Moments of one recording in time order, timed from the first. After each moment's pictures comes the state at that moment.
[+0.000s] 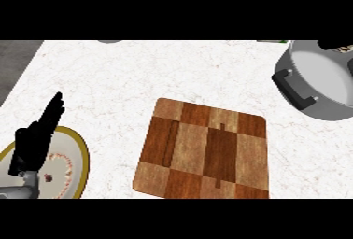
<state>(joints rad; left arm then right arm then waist) -0.04 0.37 -0.01 -1.52 -0.02 0.11 0.12 -1.18 -0.62 0.03 -0.16 0.74 -0.56 0.38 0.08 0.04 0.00</state>
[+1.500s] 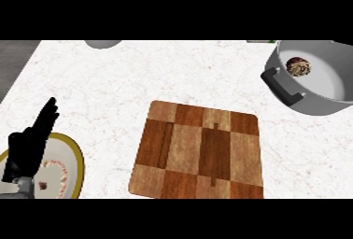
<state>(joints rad) 0.00 0.36 0.03 -1.54 -0.03 0.10 0.14 -1.04 -0.58 -0.48 -0.32 0.22 -0.58 -0.27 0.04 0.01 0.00</state>
